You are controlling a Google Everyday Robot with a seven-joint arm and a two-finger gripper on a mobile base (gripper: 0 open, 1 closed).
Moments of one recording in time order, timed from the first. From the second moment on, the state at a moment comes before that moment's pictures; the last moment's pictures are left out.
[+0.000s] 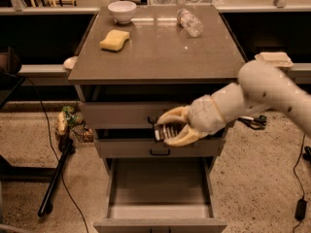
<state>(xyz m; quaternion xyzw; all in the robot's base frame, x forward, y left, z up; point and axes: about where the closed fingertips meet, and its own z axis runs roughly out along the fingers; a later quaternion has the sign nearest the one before) 0.473 -0.041 0.756 -0.74 0.48 0.32 0.35</state>
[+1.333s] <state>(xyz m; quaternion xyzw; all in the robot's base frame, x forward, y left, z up) 0.560 -0.109 0.877 -0.70 0.57 0.19 0.39</state>
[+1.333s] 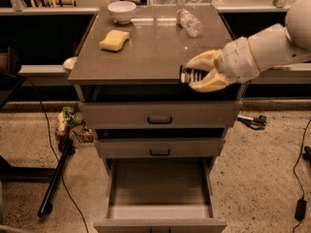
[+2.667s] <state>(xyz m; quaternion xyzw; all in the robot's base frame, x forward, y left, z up) 0.718 -0.185 0.913 -0.56 0.67 0.13 0.47</state>
